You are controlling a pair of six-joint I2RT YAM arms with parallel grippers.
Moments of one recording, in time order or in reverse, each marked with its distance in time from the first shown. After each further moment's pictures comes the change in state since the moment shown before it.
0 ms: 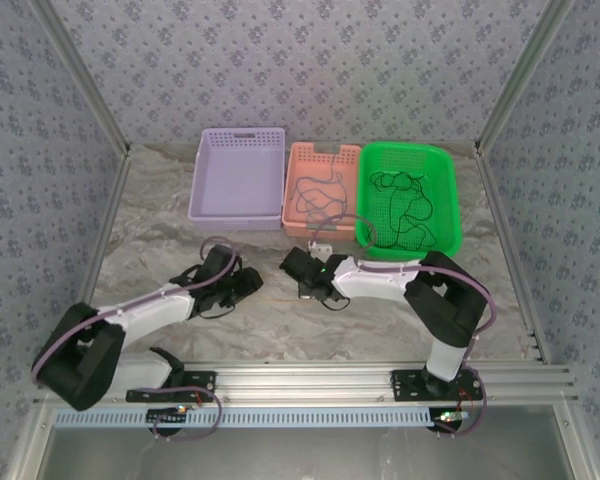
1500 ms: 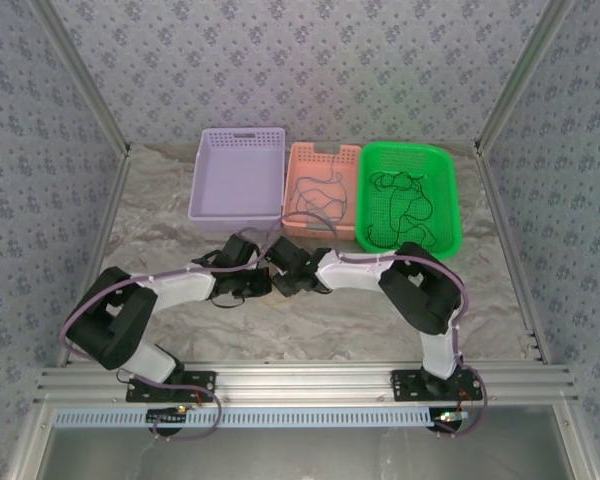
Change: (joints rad) left arm -0.031 0.275 0.146 0.050 0.190 0.395; right arm -0.012 0.158 0.129 0.193 -0.182 -0.784
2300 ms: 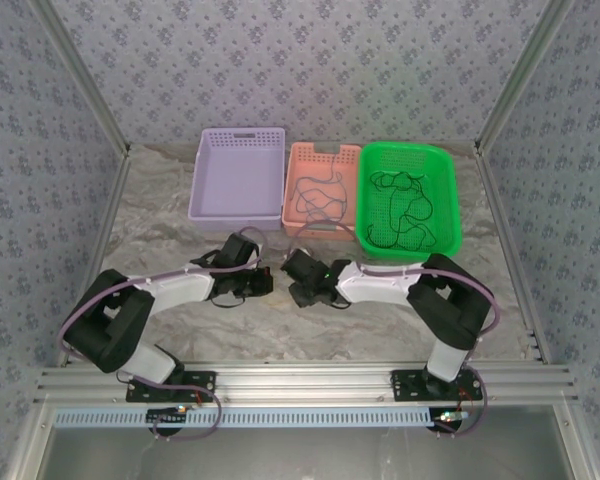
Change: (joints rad) left arm -0.002 -0.019 -0.001 0.004 0.026 0.004; right arm 0.021 -0.173 -0.188 -0.027 0.047 0.216
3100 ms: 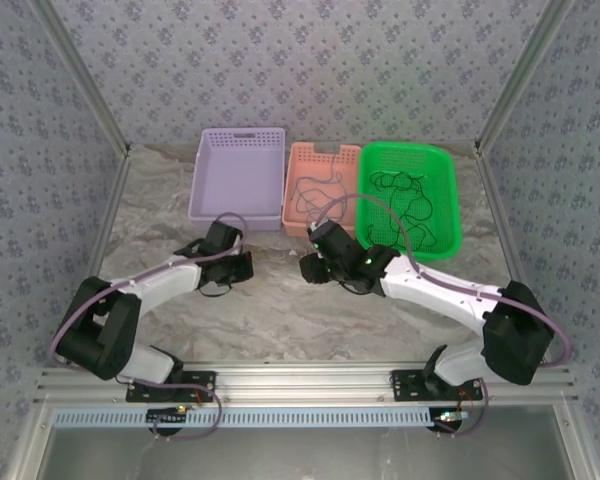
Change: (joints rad) left arm 0.103 -0.064 0.059 -0.125 -0.117 0.027; right arm -0.099 -0.346 0.000 -0.116 -0.100 0.114
